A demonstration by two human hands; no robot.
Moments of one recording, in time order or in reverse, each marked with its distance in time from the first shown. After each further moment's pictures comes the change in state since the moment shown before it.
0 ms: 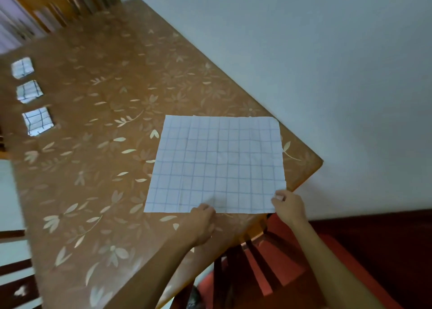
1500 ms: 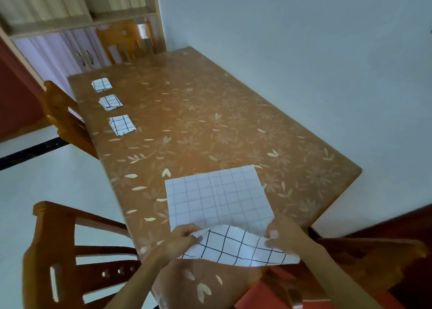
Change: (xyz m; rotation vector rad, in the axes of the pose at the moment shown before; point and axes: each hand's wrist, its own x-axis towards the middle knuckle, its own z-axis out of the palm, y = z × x) left_hand -0.205 -0.298 0.028 -0.982 0.151 0.014; right_hand -0.238 -0.100 0.185 -0.733 -0.272 -0.430
